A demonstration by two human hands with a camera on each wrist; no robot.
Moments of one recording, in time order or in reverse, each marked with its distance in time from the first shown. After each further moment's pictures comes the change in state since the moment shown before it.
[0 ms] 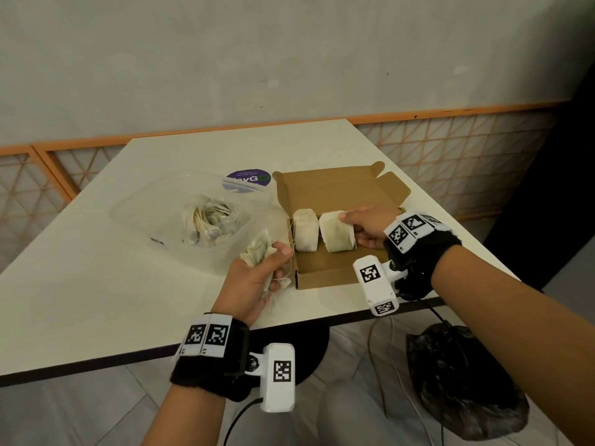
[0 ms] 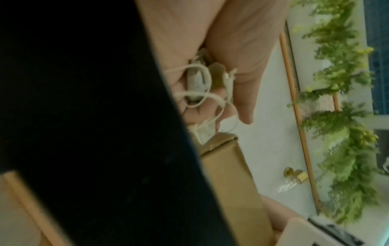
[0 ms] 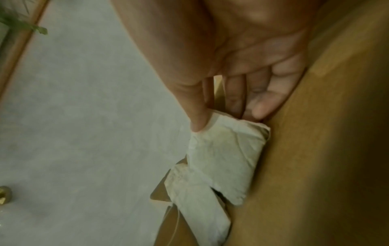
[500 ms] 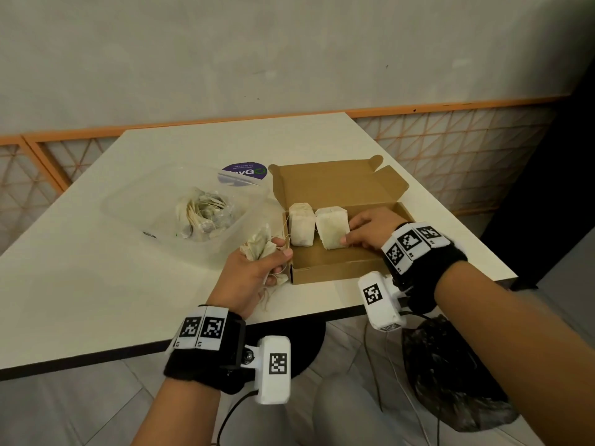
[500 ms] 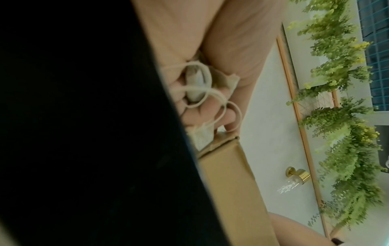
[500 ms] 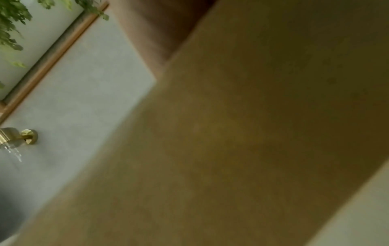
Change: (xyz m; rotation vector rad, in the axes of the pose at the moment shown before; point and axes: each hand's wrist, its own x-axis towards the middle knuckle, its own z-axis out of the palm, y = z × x) left_hand 0.004 -0.002 0.002 0.071 0.029 -0.039; right_hand -0.024 0.012 -0.002 -0.333 0.078 -0.095
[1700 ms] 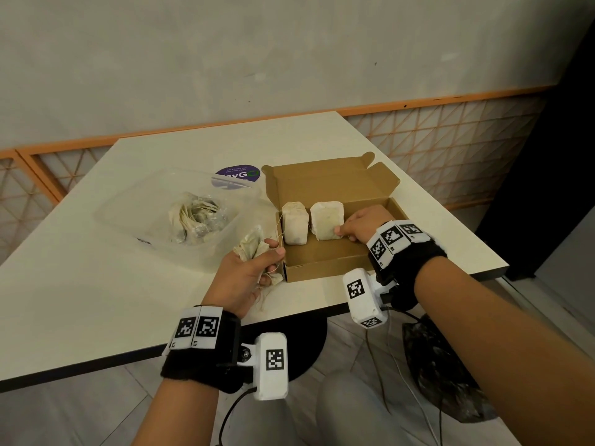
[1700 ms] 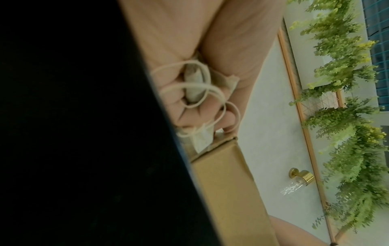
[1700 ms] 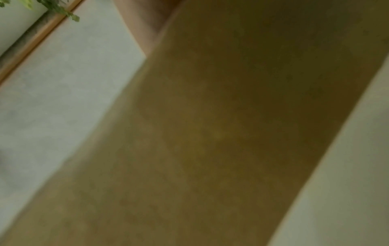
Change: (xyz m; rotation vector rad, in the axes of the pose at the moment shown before) left_hand 0.000 0.002 0.001 0.020 0.006 -0.032; right_hand 0.011 0.002 0.007 -0.072 0.073 0.063
